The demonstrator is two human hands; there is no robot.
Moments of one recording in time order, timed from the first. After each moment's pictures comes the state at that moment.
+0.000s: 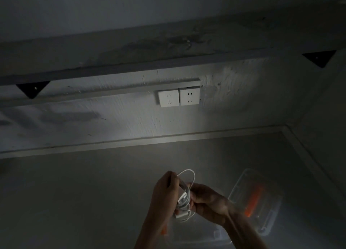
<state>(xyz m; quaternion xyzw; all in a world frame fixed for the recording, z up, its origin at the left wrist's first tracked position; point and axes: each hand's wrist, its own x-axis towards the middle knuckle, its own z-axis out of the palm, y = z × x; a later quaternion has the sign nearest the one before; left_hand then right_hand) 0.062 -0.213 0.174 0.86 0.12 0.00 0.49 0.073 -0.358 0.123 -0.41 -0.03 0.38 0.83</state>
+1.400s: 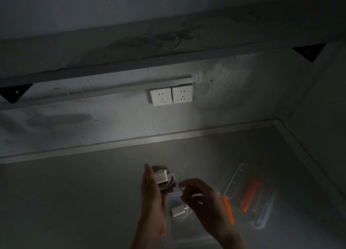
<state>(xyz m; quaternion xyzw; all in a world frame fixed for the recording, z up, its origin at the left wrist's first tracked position) 0.075 -0.216 0.160 0.53 0.30 0.04 0.79 0.033 -0.350 0.157 -0.80 -0.02 0.04 0.59</state>
